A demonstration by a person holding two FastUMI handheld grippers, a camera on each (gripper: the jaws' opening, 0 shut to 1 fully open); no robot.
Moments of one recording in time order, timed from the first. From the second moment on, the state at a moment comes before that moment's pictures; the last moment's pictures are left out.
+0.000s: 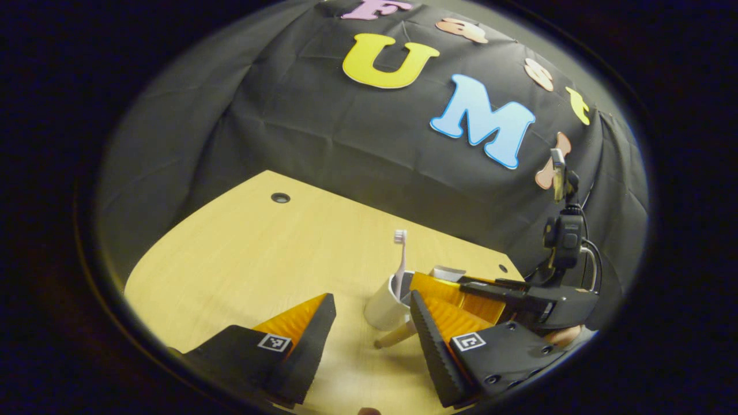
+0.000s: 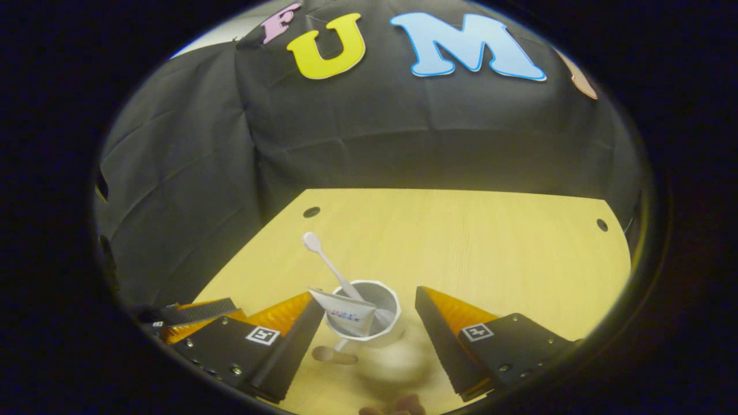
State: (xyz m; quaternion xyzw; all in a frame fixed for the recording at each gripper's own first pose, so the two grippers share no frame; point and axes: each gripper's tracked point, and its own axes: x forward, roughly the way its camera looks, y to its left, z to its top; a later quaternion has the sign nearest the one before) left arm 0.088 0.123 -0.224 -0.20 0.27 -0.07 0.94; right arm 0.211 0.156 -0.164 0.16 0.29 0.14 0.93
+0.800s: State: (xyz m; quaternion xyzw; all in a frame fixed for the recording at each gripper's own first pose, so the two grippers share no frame) left arm 0.094 0.054 -0.247 -0.15 0.38 -0.15 0.90; right arm 0.127 0.003 -0.071 0.16 0.19 0.01 0.97
